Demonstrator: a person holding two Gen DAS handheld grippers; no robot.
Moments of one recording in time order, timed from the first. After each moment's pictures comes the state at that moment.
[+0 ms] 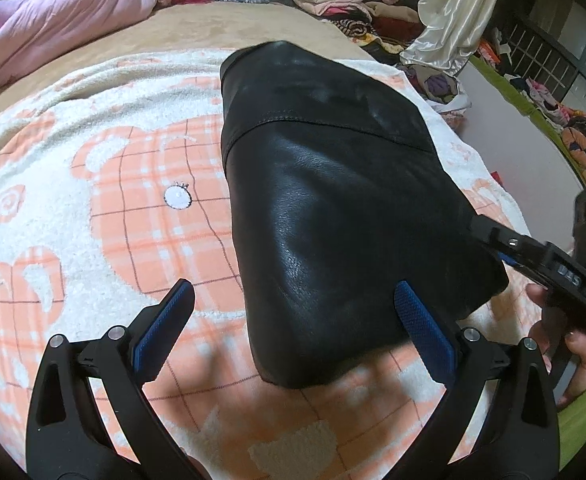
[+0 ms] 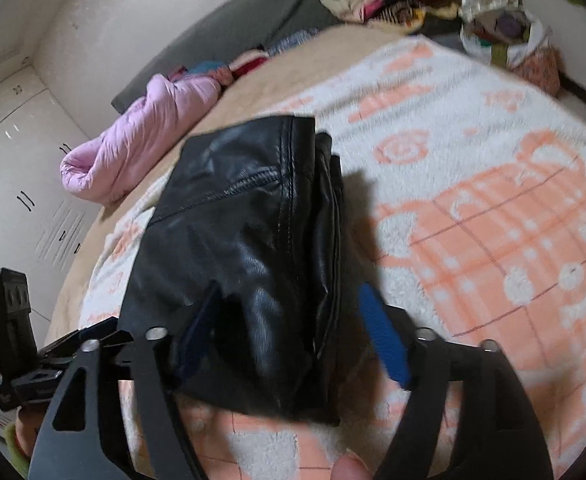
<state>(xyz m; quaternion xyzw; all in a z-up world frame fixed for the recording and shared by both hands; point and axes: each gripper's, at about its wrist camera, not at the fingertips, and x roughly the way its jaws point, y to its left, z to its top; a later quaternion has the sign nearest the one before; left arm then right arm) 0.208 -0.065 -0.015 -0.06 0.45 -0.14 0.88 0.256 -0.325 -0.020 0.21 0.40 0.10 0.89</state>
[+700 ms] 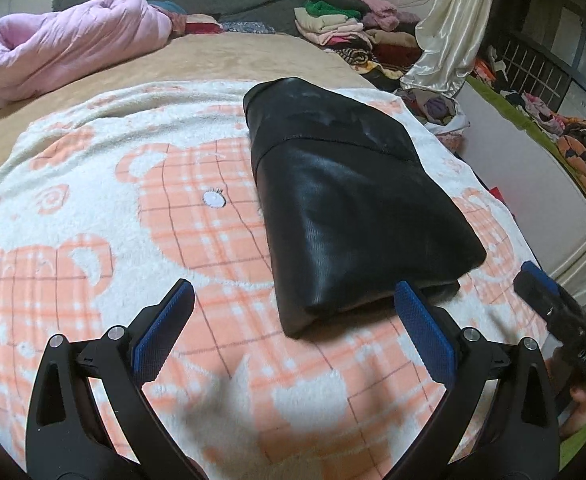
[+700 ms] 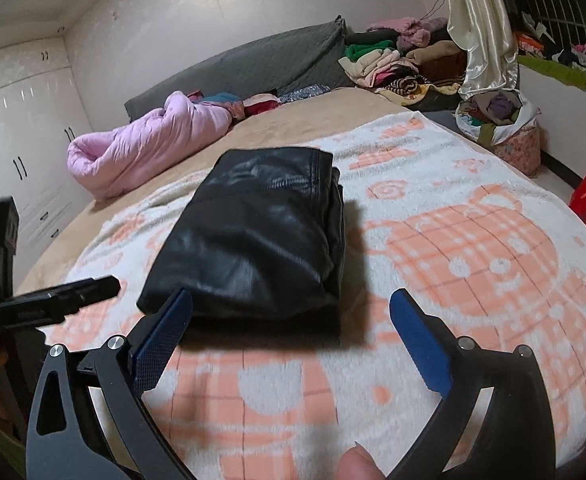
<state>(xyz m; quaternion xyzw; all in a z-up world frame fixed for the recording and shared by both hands) 0.149 -0.047 0.007 -0.06 0.41 -0.12 0.90 0.156 -0.294 0.006 0.11 0.32 0.07 0.94</state>
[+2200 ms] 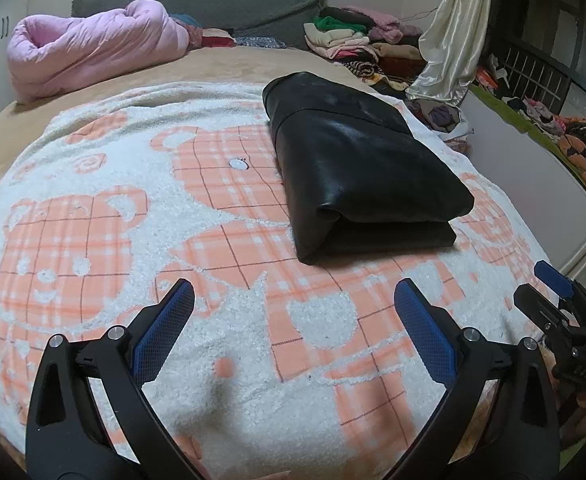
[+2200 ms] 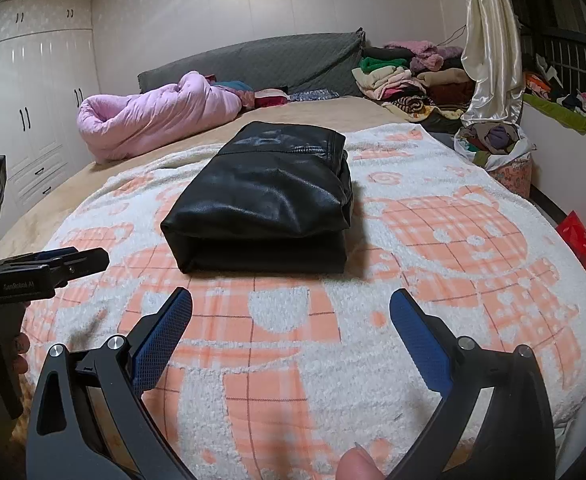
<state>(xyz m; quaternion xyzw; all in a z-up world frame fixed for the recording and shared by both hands) 0.071 -0.033 -0.009 -0.06 0.37 -0.10 0.92 0.082 -0.264 -0.007 0.03 0.31 0.07 0.95</state>
